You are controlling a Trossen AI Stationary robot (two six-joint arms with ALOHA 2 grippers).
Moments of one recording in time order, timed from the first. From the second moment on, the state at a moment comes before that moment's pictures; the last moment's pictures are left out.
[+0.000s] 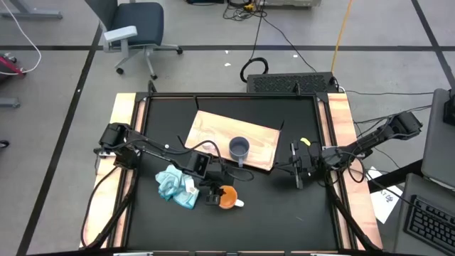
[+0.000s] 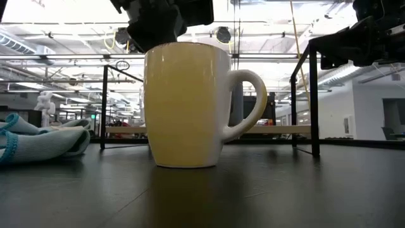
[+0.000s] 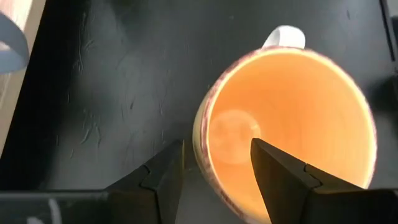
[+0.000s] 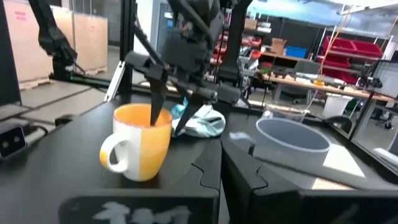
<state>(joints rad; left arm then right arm) -0.24 1.83 1.33 -0.54 0.10 -0.18 0.37 0.86 0.02 0.87 0.28 -0.14</state>
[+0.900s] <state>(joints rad) -0.26 1.76 1.33 -0.62 0.05 -0.49 0.37 0.86 0.02 0.87 0.28 -0.12</state>
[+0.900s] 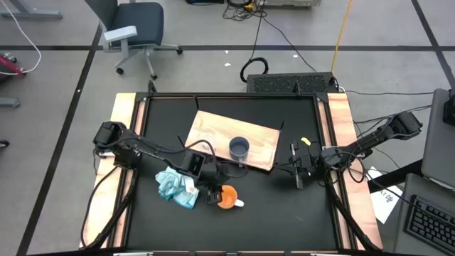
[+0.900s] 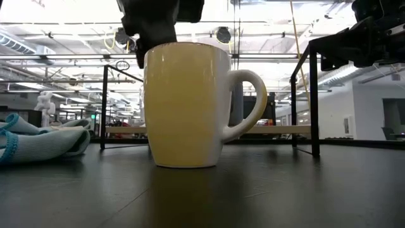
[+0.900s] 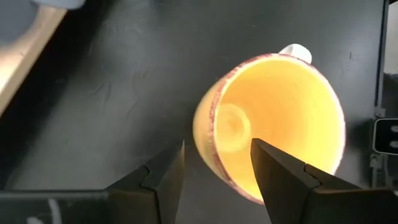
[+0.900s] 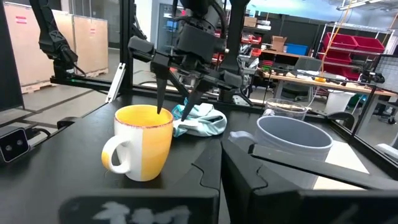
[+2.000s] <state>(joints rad) -0.28 1.76 1.33 -0.64 0.13 -0.88 0.37 0.87 0.02 0.85 0.28 -0.09</state>
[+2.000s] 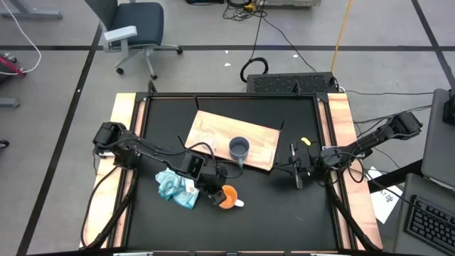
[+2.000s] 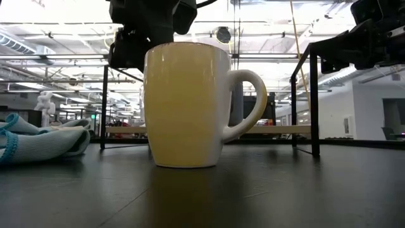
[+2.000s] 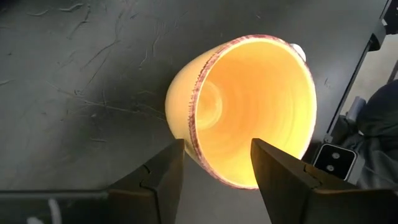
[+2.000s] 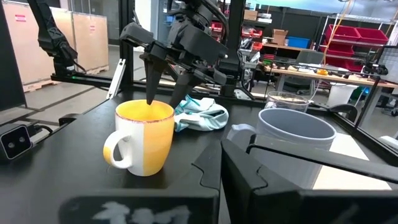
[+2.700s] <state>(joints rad) -0.28 1.81 1.33 -0.61 0.14 -0.79 0.37 0.87 0.02 0.85 0.28 -0.09</state>
